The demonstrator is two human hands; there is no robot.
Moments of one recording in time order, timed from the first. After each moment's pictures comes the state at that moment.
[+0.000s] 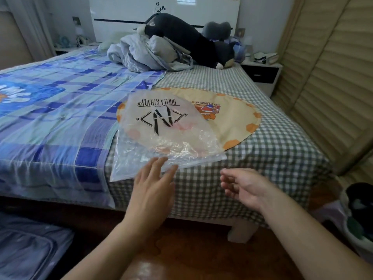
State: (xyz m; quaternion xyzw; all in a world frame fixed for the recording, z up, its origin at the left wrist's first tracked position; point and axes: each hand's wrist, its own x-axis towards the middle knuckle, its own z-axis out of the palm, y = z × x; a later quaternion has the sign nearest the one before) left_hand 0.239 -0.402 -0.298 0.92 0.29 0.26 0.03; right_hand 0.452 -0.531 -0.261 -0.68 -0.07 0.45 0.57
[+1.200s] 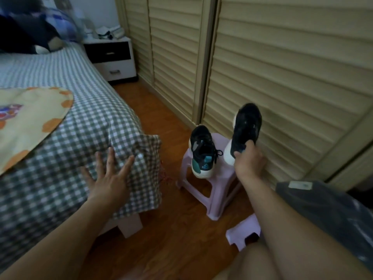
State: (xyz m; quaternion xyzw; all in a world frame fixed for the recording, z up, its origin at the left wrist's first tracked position) left_hand 0.545 -0.574 -0.365 0.97 0.19 -0.11 -0.02; right_hand 0.668 -0.914 -0.346 -0.94 0.14 -0.16 0.28
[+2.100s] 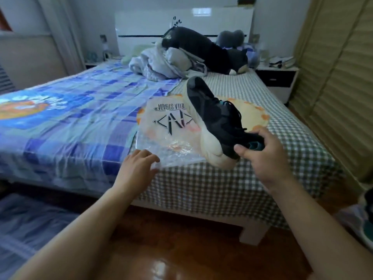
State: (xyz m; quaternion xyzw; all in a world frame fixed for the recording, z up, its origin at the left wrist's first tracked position) left_hand 0.198 -0.337 -0.277 0.92 0.34 0.19 0.00; right_hand 0.430 -0.566 -0.201 -0.66 -0.38 0.14 0.64
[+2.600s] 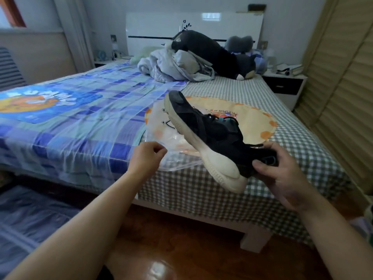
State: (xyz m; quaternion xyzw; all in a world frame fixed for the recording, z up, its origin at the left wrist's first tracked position) left_hand 0.221 -0.334 -0.247 0.80 0.44 0.31 0.25; right_hand 0.443 -0.587 -0.210 -0.54 -0.39 0.33 0.67
